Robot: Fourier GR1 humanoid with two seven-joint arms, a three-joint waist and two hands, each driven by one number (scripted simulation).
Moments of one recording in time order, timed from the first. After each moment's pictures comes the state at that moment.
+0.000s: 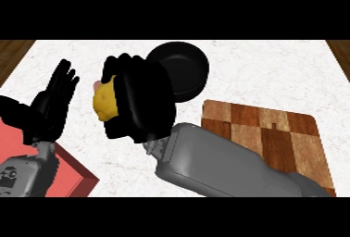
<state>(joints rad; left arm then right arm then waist) -0.24 0.31 -0.03 -1.58 0.18 0.22 0.20 -1.03 0.00 0.70 -1.39 0.74 -0.32 0.93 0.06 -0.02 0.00</state>
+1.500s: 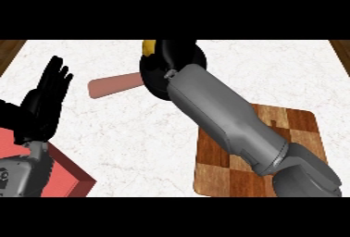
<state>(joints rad) -0.24 0.30 0.01 -1.61 0.18 0.20 0.21 -1.32 0.00 0.64 -0.59 0.76 -0.60 0.86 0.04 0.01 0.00</state>
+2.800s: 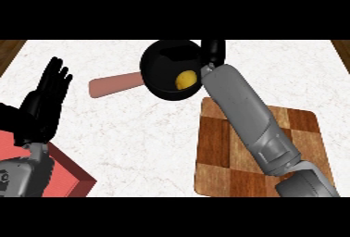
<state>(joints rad) -0.23 0.29 0.02 -1.61 0.16 0.19 0.20 -1.15 -0.01 0.11 -0.56 0.11 -0.67 0.02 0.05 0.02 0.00</state>
